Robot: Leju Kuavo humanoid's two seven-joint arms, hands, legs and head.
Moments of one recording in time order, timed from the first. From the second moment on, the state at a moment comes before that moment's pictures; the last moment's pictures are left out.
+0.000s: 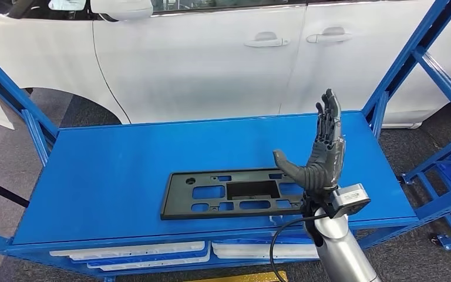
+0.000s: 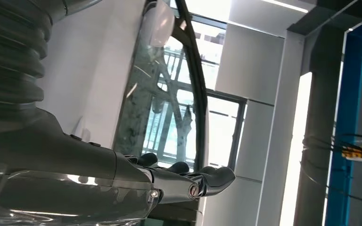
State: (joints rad) left arm -0.09 -0.06 1.27 -0.22 -0.87 -0.02 -0.29; right arm -0.25 -0.12 0.27 -1.64 0.03 -0.33 -0.70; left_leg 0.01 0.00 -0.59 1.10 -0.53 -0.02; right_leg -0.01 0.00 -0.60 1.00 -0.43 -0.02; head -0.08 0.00
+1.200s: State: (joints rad) left arm -0.09 -0.06 1.28 -0.22 -0.87 -0.03 -0.26; right arm -0.10 -0.19 0.21 -1.60 0.04 0.59 -0.70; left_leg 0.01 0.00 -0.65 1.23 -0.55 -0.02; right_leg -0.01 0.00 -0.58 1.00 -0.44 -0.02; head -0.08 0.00
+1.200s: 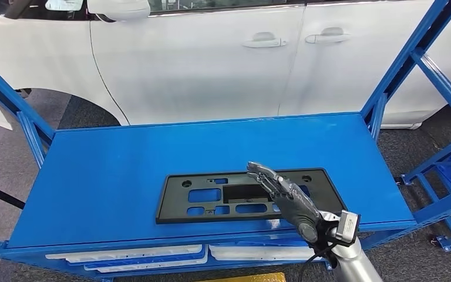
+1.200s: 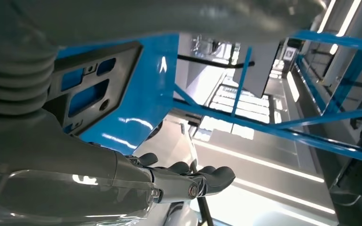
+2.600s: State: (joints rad) left arm -0.09 -0.06 1.27 -0.22 -0.91 -0.03 -0.28; right arm 0.13 -0.29 0.34 -1.69 1.26 -0.54 -0.42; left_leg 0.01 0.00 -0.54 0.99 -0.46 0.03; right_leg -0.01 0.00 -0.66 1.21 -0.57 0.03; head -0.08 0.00
